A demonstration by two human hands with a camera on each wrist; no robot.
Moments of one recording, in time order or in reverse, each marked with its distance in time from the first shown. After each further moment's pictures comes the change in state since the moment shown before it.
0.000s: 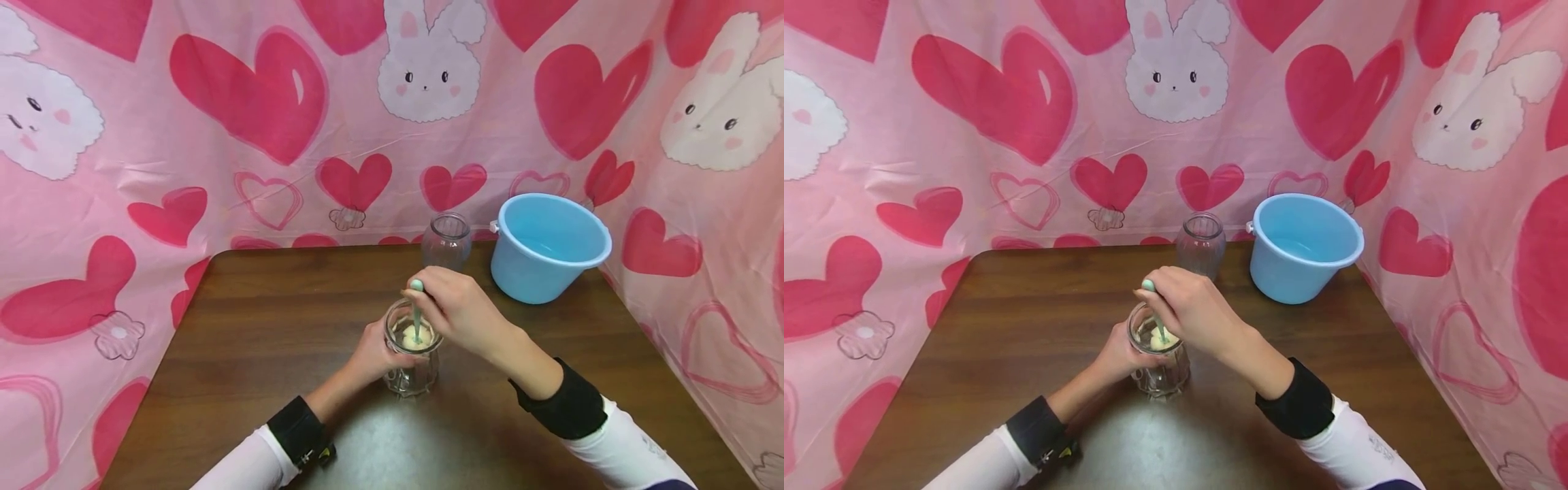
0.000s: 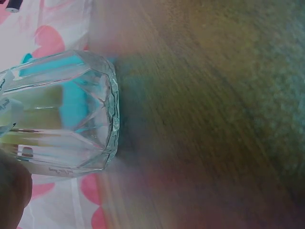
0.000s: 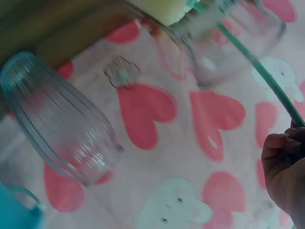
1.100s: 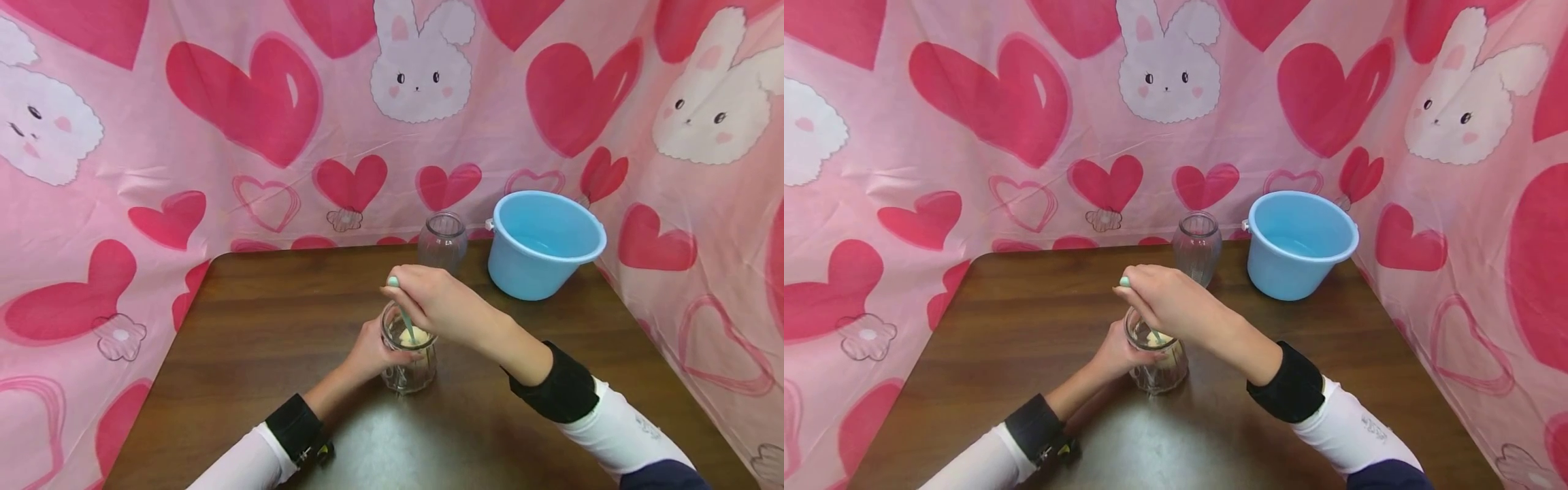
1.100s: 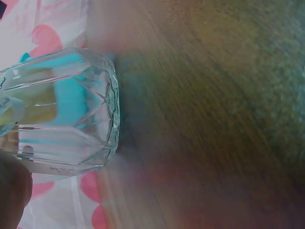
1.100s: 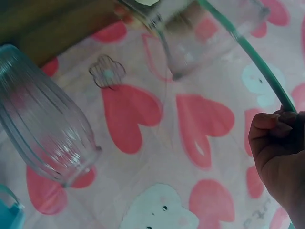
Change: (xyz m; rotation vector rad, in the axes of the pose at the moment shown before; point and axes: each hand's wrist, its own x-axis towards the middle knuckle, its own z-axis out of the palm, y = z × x) left_hand -0.001 0.005 -0.001 0.021 -0.033 -0.016; right_hand 0.020 -0.010 -0.005 0.007 -0.218 0.036
